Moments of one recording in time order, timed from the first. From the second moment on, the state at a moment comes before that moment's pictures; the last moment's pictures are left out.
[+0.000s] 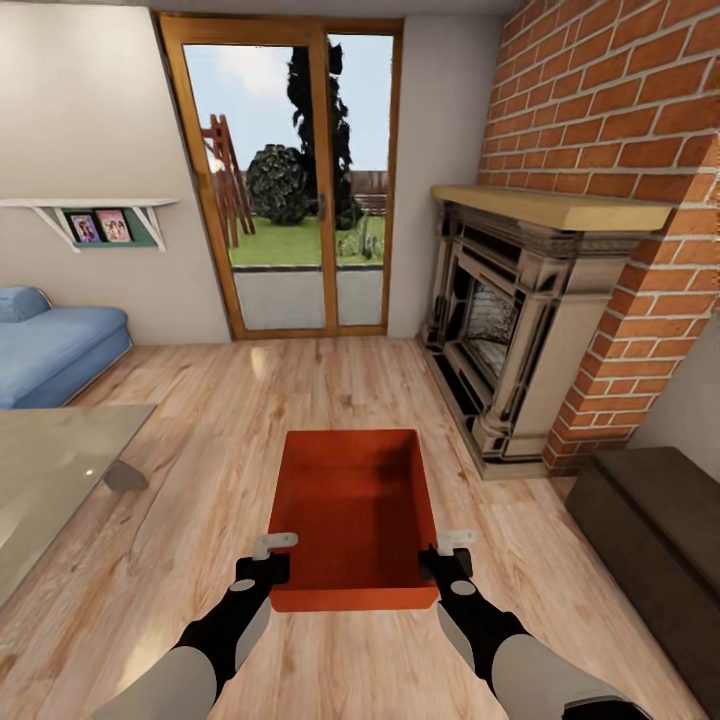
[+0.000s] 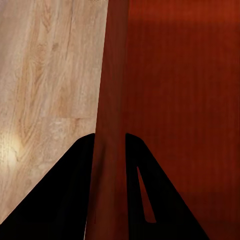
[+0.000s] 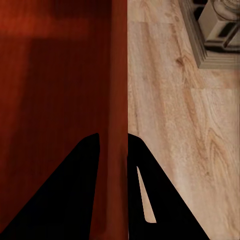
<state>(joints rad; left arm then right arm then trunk) -0.63 -0.12 0.02 -0.38 0.00 0.00 0.18 -0.69 0.13 0.07 -0.24 0.07 -0.14 -0.21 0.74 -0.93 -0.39</state>
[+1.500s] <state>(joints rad) -0.63 -0.12 0.02 -0.38 0.00 0.00 0.18 -0.69 0.13 0.07 -0.24 0.07 -0.14 -0.21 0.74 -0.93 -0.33</state>
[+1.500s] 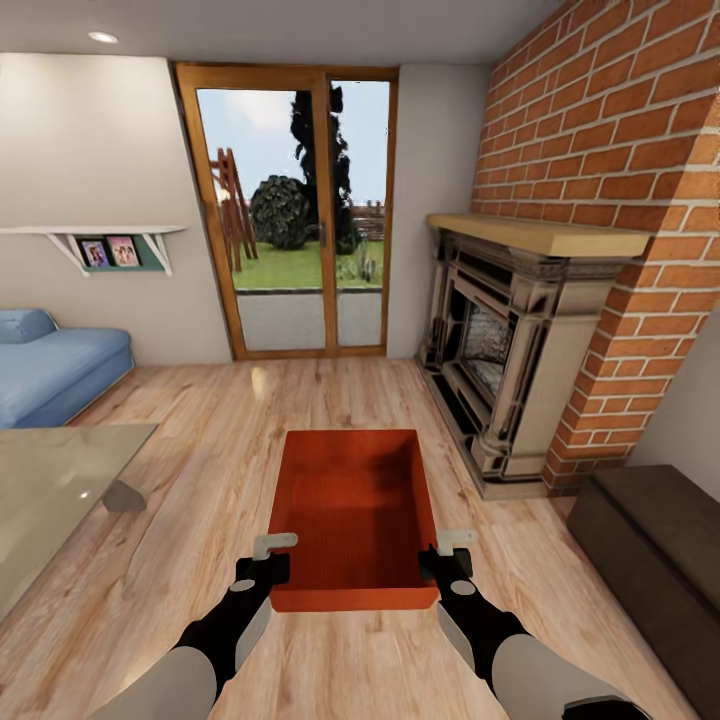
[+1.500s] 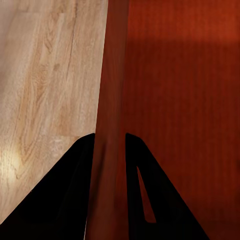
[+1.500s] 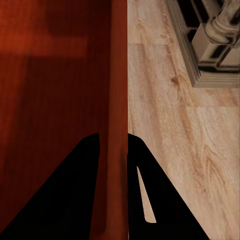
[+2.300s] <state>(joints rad) -0.63 -0.12 0.02 -0.38 0.00 0.00 0.18 -0.69 0.13 0.07 -0.24 0.07 -0.14 -0.21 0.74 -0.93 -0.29</state>
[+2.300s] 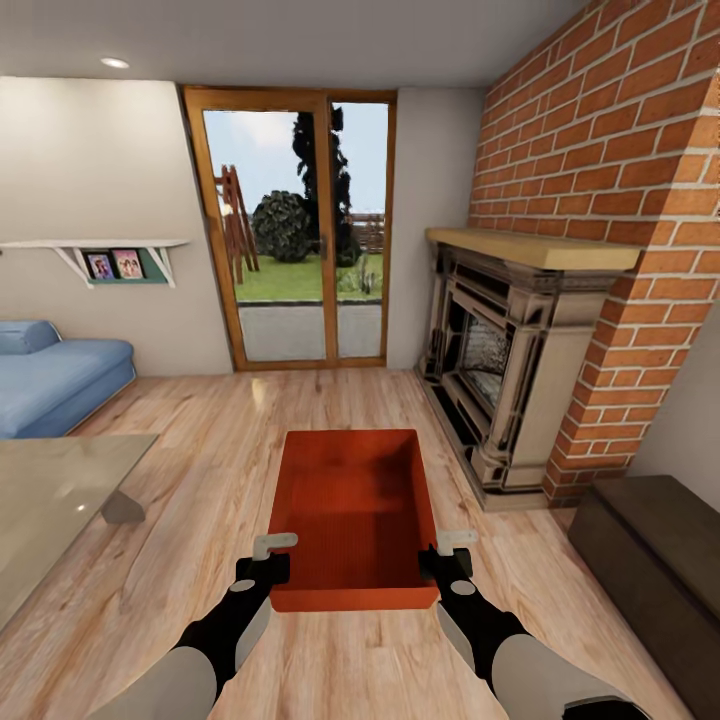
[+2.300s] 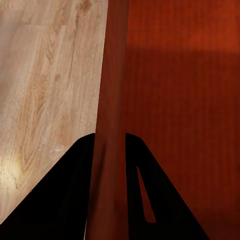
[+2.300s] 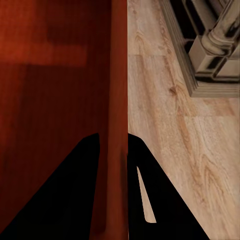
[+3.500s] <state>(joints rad) -0.63 -0.12 0.02 -0.38 0.00 0.00 0.18 -0.69 0.13 0.07 -0.24 0.07 -0.14 -0.21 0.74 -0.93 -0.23</state>
